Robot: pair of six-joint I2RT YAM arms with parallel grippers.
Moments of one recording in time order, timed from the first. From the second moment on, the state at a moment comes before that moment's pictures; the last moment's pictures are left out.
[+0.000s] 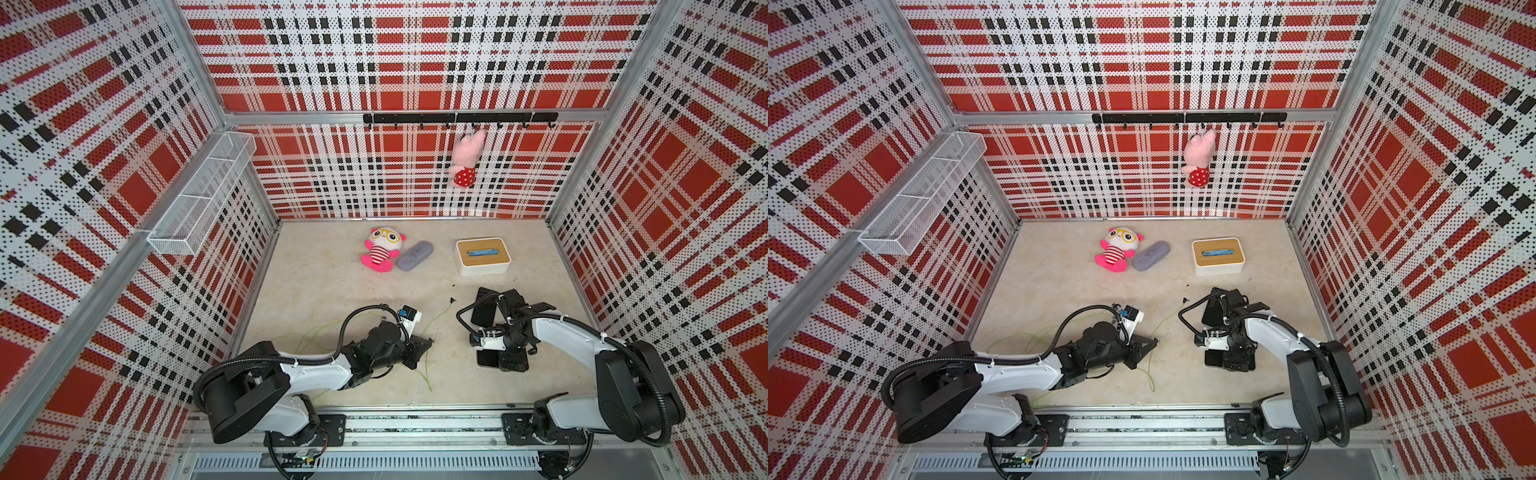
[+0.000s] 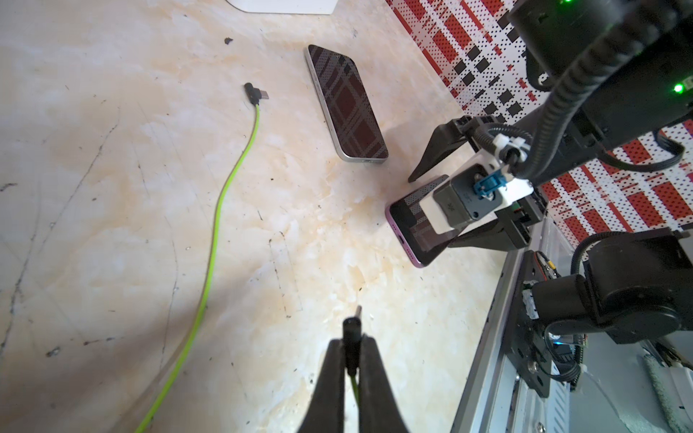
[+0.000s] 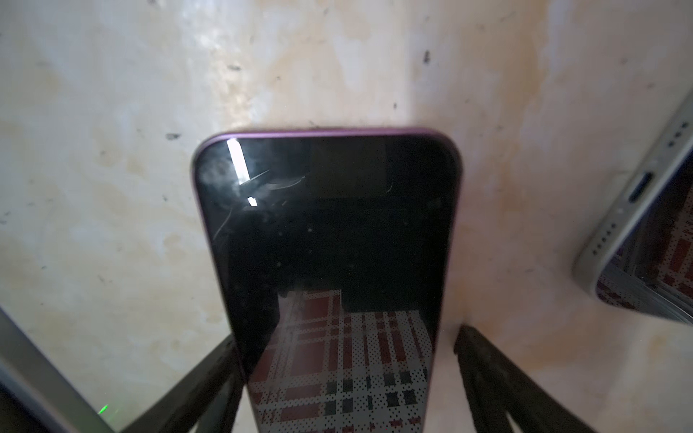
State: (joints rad) left arm -0.96 1.39 0.42 0.49 0.15 -0.58; right arm 0.27 1.39 0.66 -0.80 -0.03 -1.17
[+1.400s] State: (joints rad) left arm -1.15 1.45 0.98 0.01 -0.16 -0.68; right arm 0.26 0.64 0.55 -0.52 -0.31 -0.99
